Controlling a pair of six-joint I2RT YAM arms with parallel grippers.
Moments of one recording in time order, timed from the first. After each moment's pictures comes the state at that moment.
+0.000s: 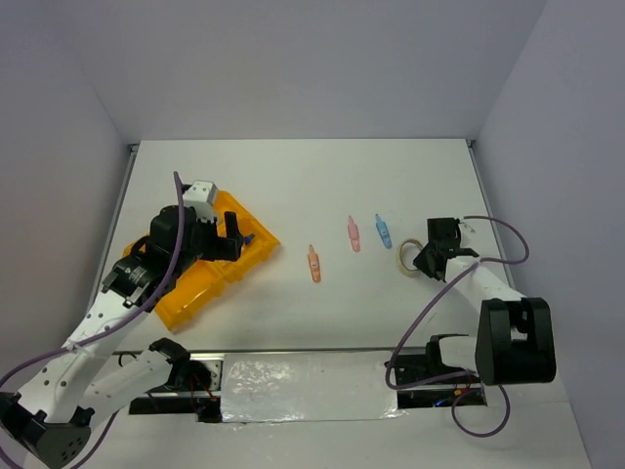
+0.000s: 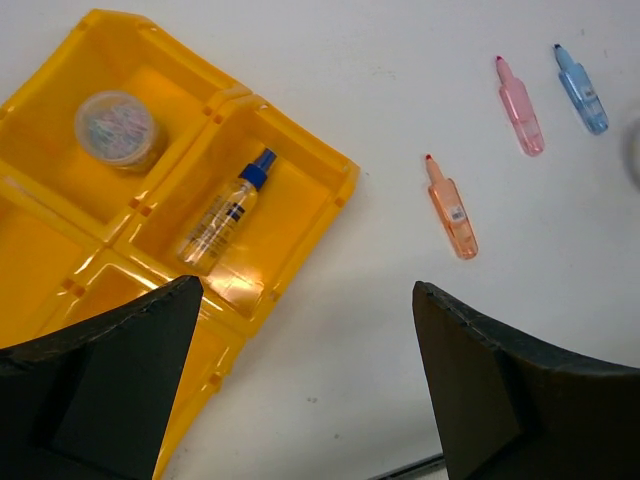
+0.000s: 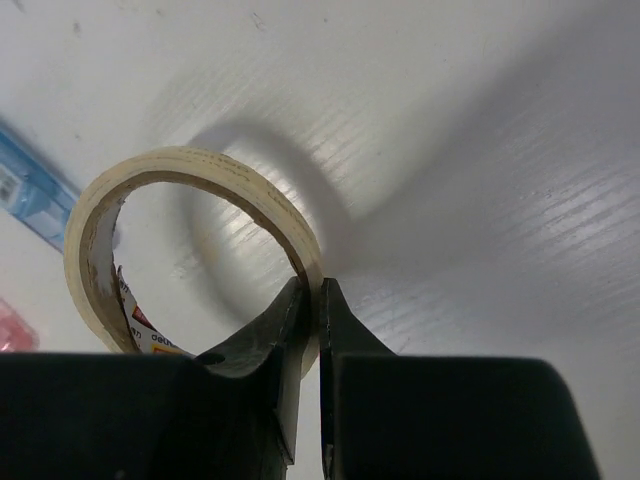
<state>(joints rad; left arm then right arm) -0.48 0.83 0.94 -0.62 -0.17 -0.27 0.01 1.26 0.55 -0.29 0.22 0.71</state>
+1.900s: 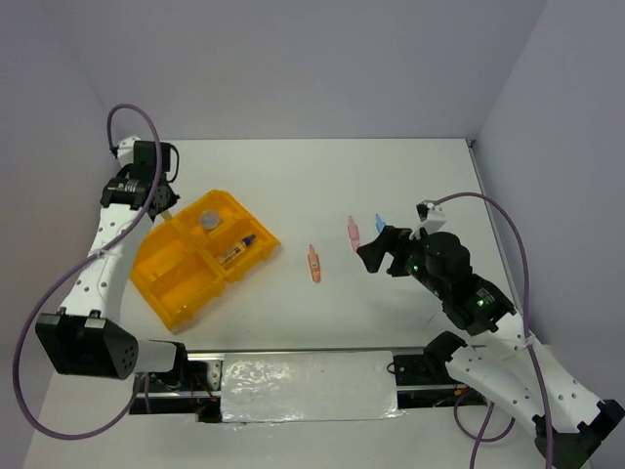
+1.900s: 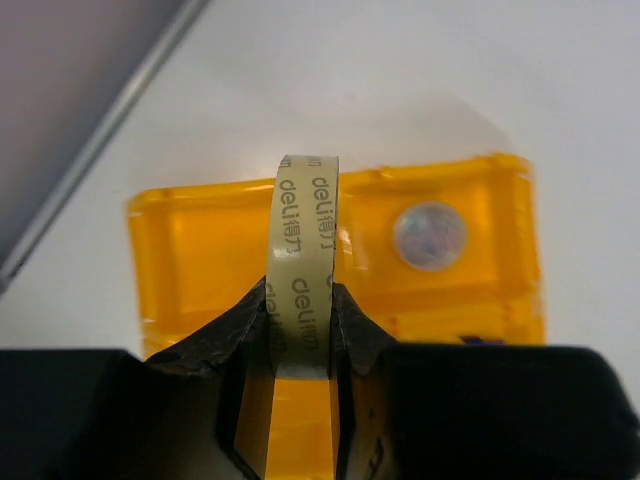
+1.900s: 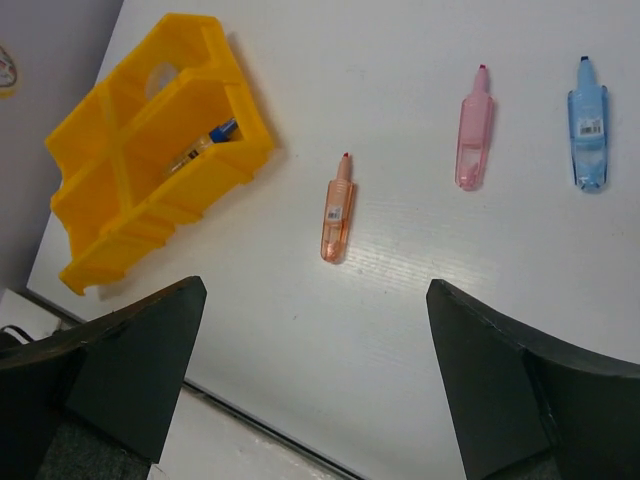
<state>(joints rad) -0.11 1.30 1.35 -0.84 -0.47 -0.55 0.60 0.63 0.74 -0.47 0.10 0.58</state>
